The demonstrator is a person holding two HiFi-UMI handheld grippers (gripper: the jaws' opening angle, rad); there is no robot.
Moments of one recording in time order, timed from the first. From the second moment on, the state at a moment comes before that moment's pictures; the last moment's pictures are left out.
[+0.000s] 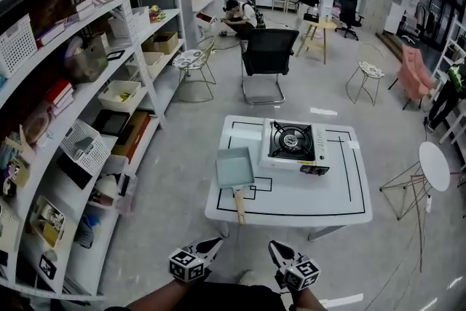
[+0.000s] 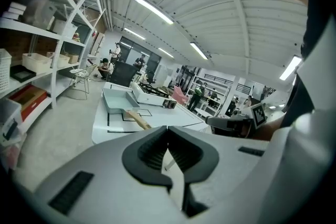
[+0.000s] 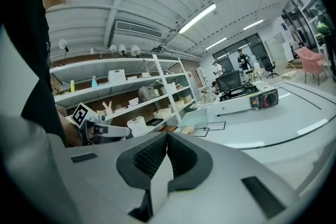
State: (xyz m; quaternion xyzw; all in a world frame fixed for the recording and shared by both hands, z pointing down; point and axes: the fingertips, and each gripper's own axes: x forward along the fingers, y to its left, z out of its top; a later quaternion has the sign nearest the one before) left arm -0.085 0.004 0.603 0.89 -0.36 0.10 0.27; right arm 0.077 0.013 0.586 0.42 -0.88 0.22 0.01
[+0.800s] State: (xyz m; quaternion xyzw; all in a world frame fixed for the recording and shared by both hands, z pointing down) left arm -0.060 -0.025 0.610 0.86 -0.41 0.08 0.30; right arm 0.125 -0.002 0.603 0.39 -0.89 0.23 0.01
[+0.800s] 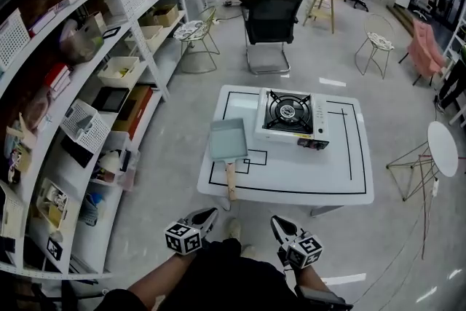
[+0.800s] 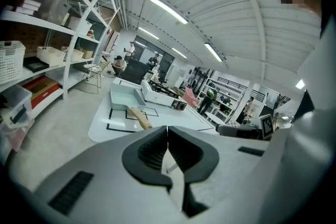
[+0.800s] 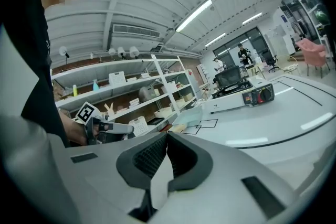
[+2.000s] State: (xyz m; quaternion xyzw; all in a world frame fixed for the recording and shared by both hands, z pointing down) left arm -0.049 -0.138 0.662 0.82 -0.36 0.05 0.45; right arm 0.138 -0.105 0.599 0.41 -0.88 0.23 0.03
